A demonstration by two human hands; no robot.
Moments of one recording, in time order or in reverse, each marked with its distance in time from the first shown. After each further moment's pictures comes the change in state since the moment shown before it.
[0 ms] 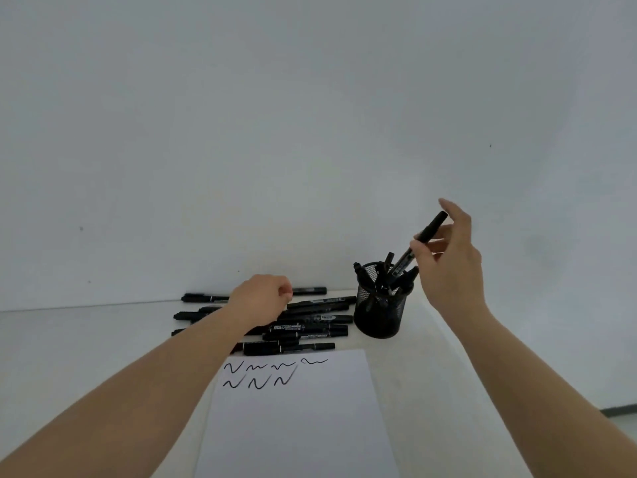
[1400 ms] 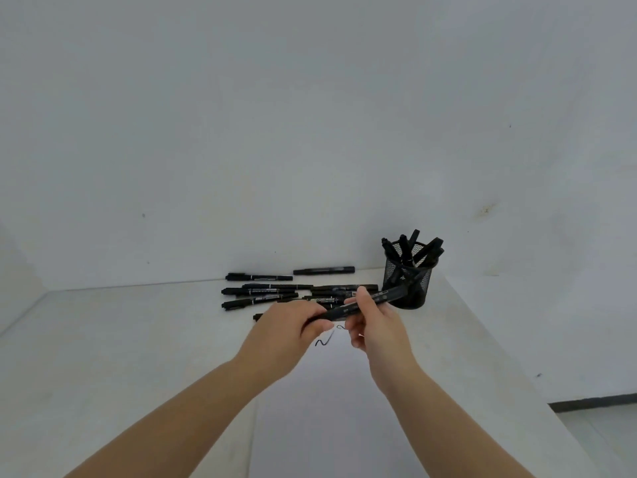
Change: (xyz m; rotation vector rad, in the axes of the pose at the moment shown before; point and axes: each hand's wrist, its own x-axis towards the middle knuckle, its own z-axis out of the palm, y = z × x) left_hand -0.145 0.019 -0.018 -0.209 0.133 0.256; right_hand -0.135 -0.059 0.074 0.672 -0.295 0.786
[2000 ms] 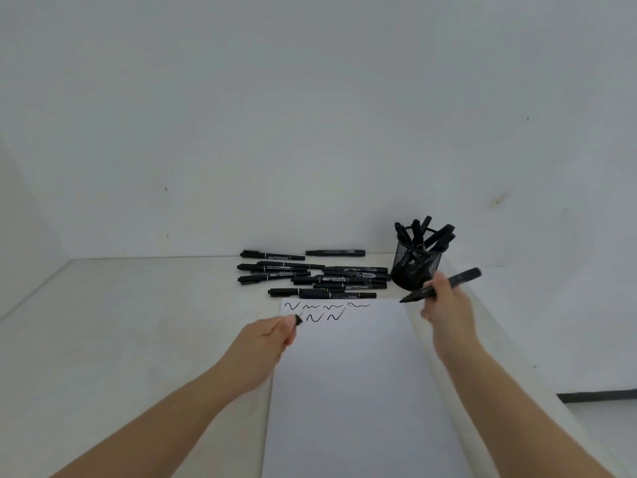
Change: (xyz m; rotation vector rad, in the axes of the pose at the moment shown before) left_hand -0.062 -0.037 0.006 -0.582 -0.026 -0.391; right_hand 0.012 -0.005 -0.058 -0.077 0.320 -0.135
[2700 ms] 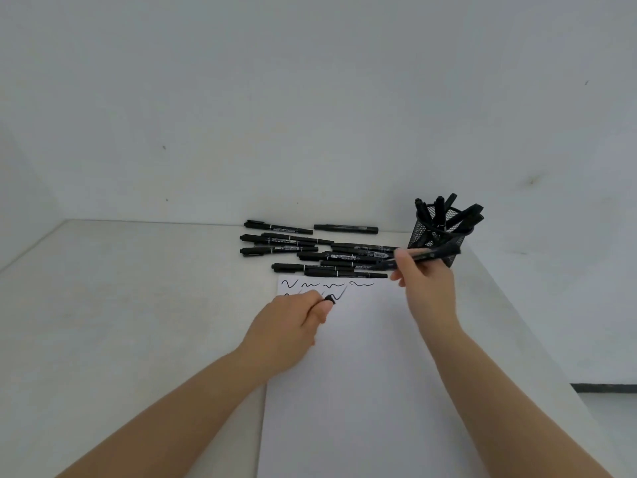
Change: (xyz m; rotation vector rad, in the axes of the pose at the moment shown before) left_hand 0.015 0.000 0.025 0.477 0.034 0.154; right_hand 0.013 0.025 0.037 -0.222 -0.158 -0.271
